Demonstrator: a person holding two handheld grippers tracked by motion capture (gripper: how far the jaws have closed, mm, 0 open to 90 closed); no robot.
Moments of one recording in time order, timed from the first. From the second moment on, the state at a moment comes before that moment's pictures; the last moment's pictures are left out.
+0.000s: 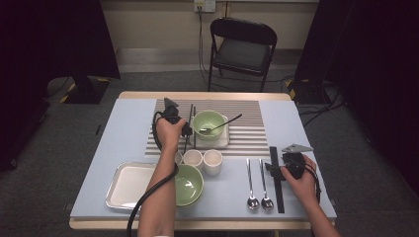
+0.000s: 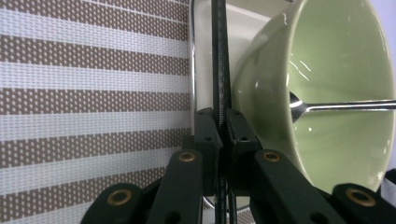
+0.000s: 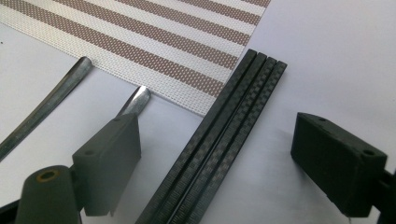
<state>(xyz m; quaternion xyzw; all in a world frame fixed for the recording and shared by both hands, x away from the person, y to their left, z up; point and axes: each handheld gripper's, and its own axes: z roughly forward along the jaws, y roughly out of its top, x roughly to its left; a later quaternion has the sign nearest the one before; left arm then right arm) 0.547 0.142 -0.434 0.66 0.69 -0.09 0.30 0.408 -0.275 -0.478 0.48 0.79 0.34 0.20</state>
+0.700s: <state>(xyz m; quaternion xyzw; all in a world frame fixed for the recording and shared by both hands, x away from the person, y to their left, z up) 0.546 0.139 -0.436 0.65 0.69 -0.08 0.30 0.408 -0.276 -0.478 0.48 0.79 0.34 0.21</state>
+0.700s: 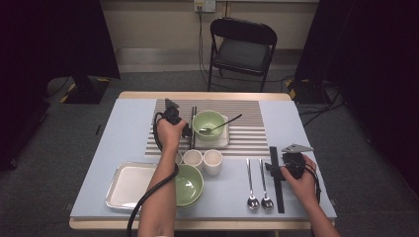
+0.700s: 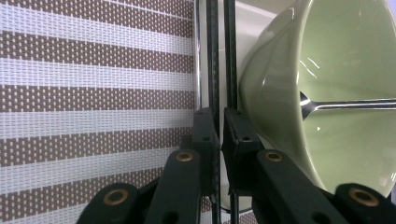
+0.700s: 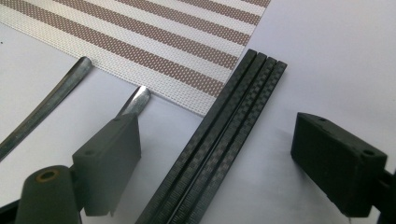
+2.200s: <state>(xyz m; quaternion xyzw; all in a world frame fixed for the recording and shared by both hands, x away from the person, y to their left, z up) 0.545 0.132 -0.438 0.66 0.69 -0.07 0.30 0.408 -0.276 -0.478 0.48 0.79 0.34 0.21</state>
